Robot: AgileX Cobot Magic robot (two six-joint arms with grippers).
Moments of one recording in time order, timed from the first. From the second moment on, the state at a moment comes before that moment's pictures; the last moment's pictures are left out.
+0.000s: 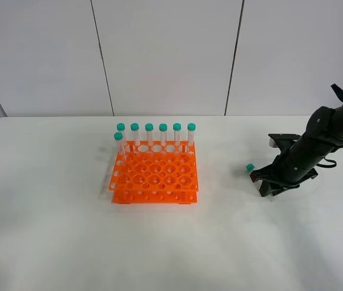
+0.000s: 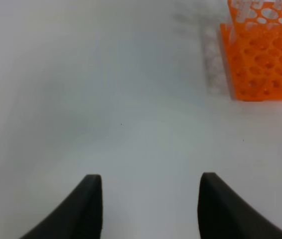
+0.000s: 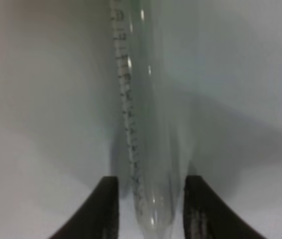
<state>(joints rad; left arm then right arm) 0.03 0.00 -0.57 -0.04 1.17 0.02 -0.02 2.01 -1.07 0.30 0.57 -0.40</state>
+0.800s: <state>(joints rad) 0.03 0.00 -0.57 -0.04 1.17 0.02 -0.02 1.92 -1.07 0.30 0.58 -0.41</state>
